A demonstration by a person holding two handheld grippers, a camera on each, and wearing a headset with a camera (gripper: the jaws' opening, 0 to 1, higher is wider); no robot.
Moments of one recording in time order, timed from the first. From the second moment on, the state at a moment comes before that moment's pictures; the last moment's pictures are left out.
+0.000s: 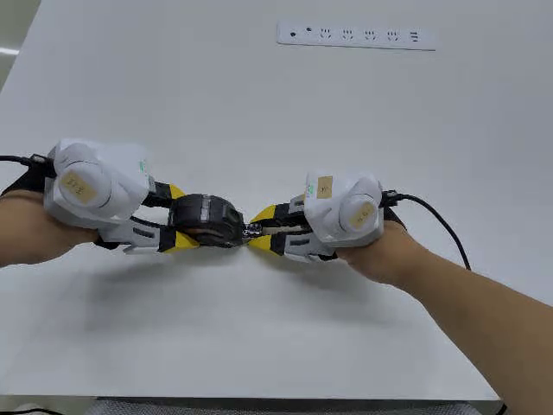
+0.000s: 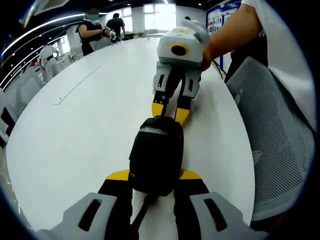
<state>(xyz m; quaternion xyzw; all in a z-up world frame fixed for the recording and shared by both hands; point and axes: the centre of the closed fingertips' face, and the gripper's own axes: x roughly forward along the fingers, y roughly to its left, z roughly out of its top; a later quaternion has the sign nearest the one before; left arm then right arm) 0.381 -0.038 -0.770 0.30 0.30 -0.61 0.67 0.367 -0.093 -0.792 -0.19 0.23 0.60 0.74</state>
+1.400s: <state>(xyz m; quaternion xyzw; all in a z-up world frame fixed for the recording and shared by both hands) 0.381 -0.041 -0.770 0.29 0.30 -0.61 0.67 0.359 -0.166 -0.793 -0.22 0.26 0.58 0.74</state>
